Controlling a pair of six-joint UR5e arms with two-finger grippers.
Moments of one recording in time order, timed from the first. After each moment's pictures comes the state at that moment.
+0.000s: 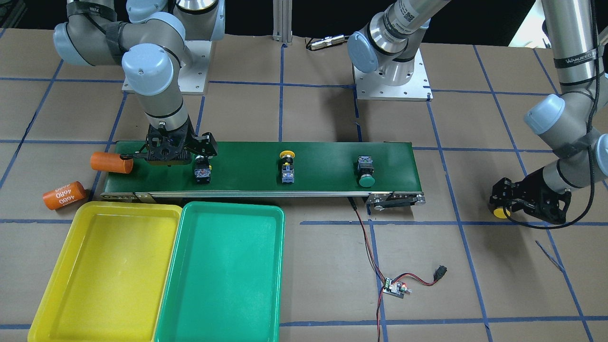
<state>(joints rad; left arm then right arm) -0.90 -2.01 -1.84 -1.00 1.57 1.01 1.62 -1.51 2.17 -2.25 -1.58 -0.01</state>
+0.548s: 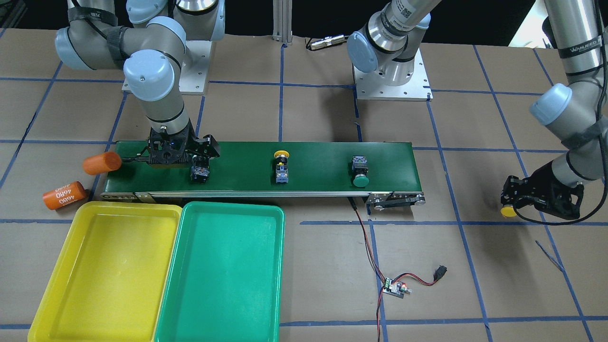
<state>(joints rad) -0.92 -1.92 -1.82 -1.06 1.56 0.91 1.62 -1.49 2.17 -2.24 -1.58 -0.01</state>
